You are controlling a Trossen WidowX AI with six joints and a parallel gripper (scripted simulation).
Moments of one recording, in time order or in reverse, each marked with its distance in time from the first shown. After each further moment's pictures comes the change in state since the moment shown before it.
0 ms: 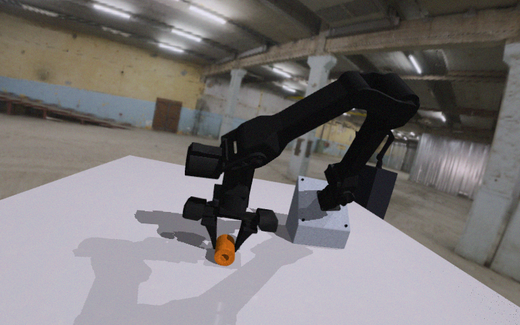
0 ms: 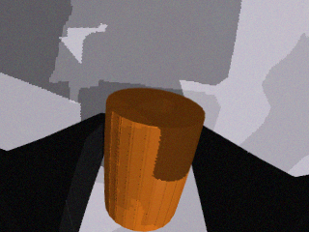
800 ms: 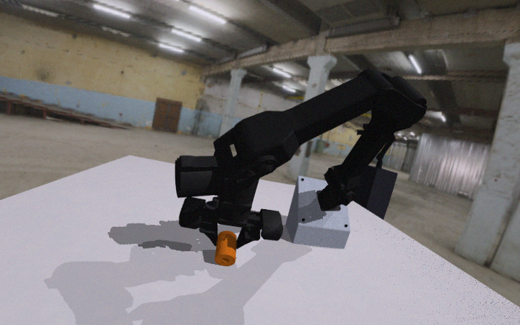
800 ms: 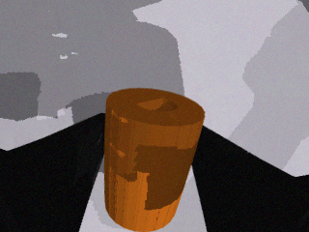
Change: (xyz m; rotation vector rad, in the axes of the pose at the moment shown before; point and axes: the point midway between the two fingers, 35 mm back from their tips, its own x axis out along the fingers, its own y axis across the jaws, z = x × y) arm -0.013 -0.001 -0.020 -0.003 -0.365 -0.004
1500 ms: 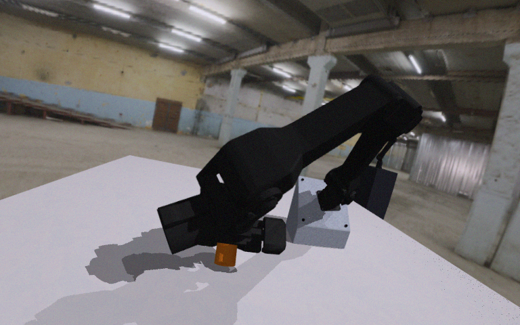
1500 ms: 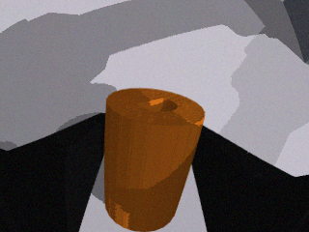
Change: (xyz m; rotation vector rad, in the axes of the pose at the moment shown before) arm -0.014 0.000 -0.020 0.000 -0.359 -0.003
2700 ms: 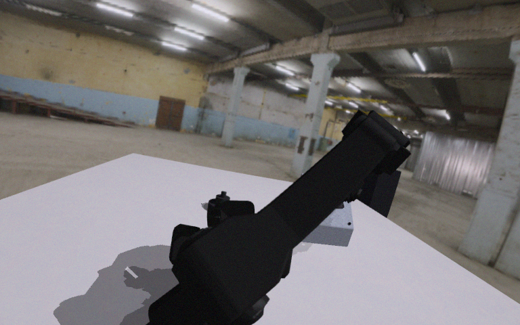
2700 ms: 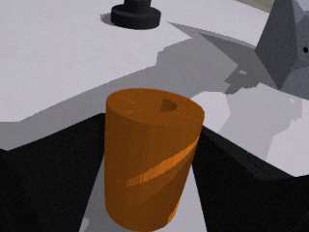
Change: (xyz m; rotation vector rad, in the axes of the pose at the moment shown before) arm -0.018 0.001 -0.026 0.000 -0.450 -0.001
